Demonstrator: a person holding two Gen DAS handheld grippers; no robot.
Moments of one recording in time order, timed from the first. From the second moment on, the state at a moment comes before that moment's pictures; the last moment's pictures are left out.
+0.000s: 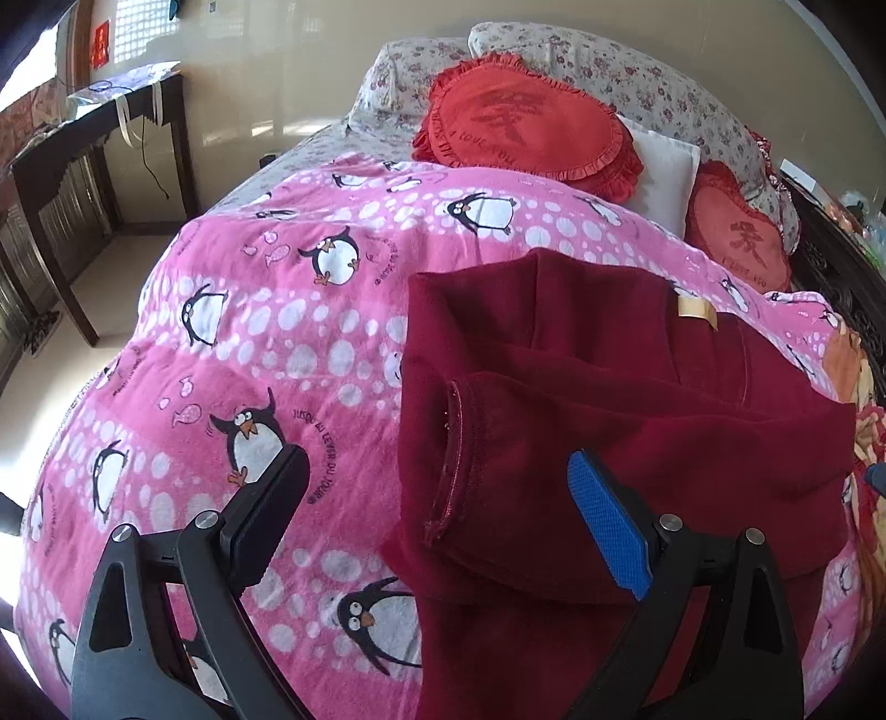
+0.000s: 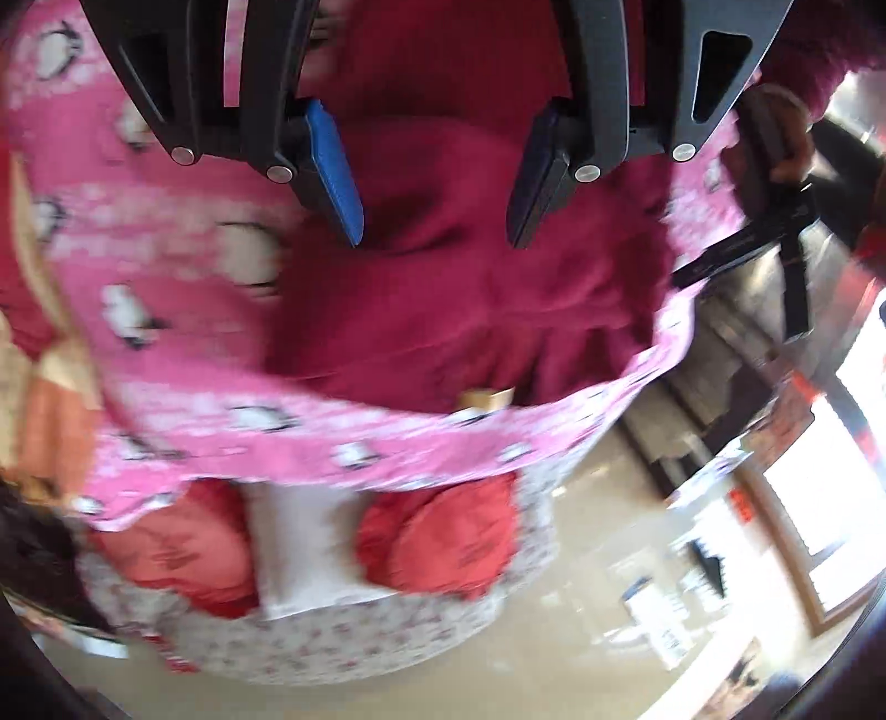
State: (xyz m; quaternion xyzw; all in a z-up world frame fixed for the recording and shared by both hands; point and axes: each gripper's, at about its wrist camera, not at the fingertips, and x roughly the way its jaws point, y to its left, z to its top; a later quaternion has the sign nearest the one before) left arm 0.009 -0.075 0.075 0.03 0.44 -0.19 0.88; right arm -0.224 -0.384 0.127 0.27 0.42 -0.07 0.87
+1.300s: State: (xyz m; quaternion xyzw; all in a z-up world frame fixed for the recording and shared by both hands) left arm 0.007 -0.097 0.042 0.11 0.45 -0.20 0.86; right arm -0.214 -0.398 0.067 0.21 0.48 -0.14 0.84
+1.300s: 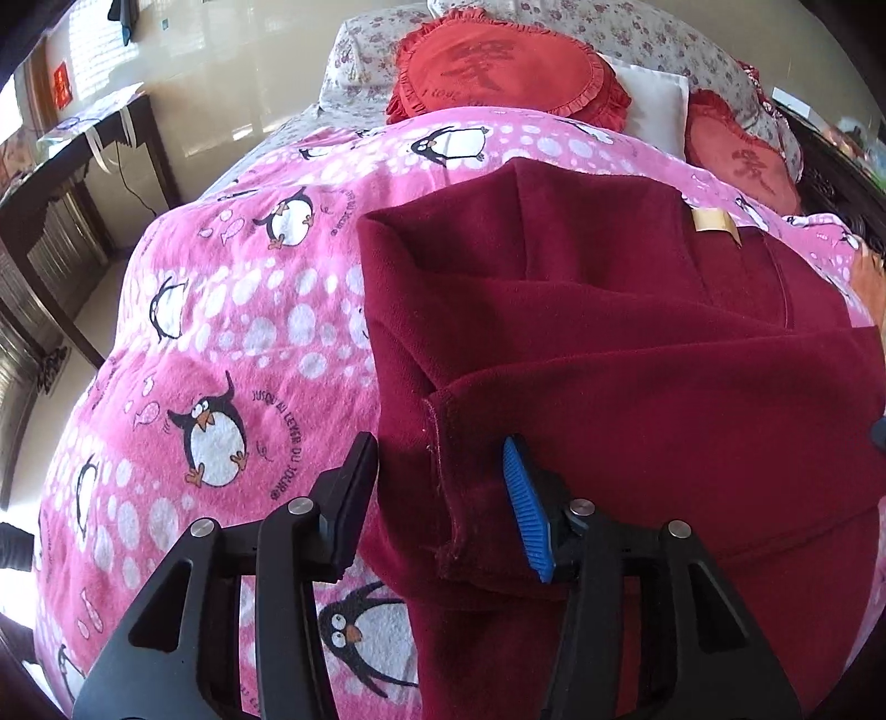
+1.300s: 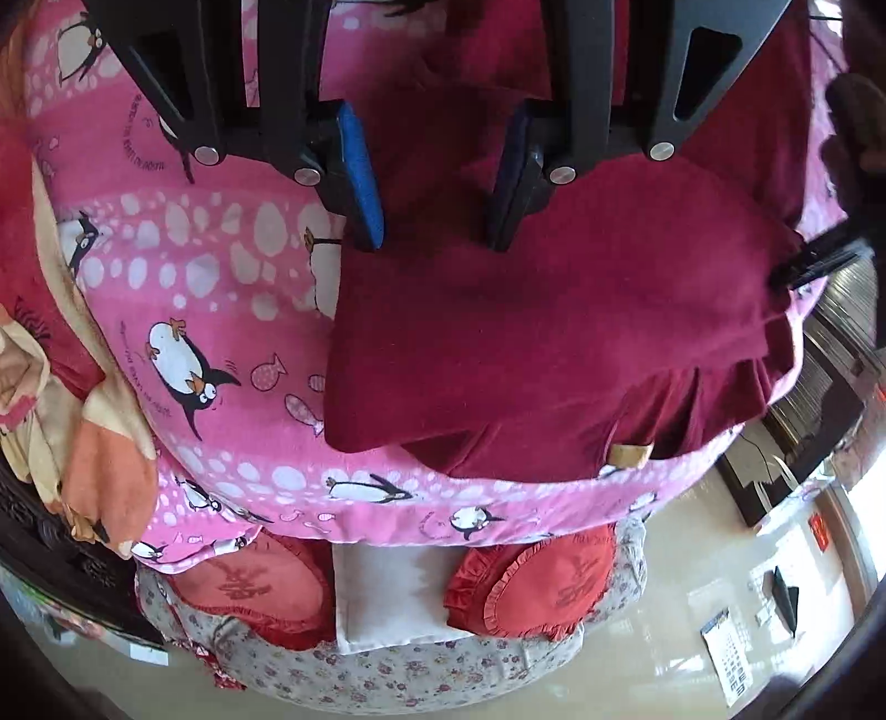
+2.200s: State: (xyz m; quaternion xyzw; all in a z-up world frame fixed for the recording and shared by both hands) left arm -0.017 -0.084 0.046 0.09 0.47 -0.21 0.85; right arm -0.228 -0.367 0.075 0.22 0.50 -0.15 0.82
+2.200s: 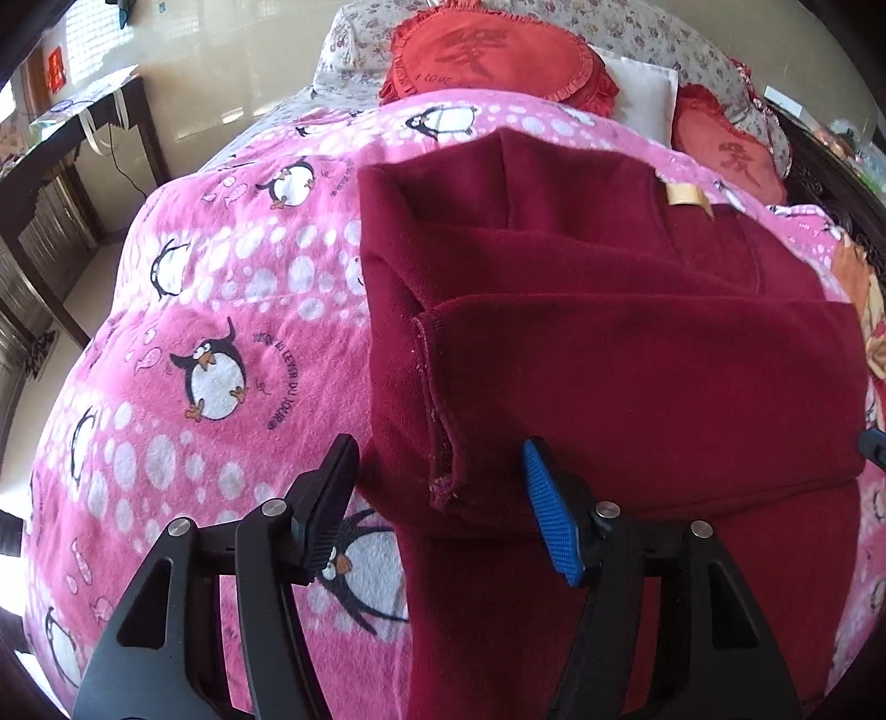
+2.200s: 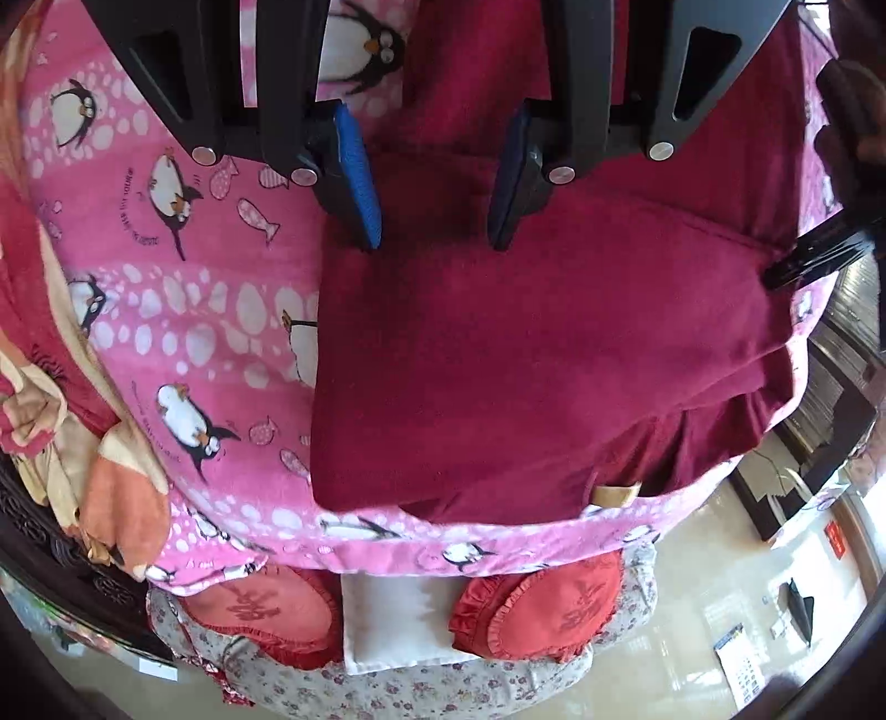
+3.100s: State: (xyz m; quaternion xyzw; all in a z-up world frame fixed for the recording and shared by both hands) left arm -0.156 -0.002 0.063 0.09 0.50 -0.24 0.83; right arm -0.344 -0.310 0.056 0.29 0.51 -0.12 0.80
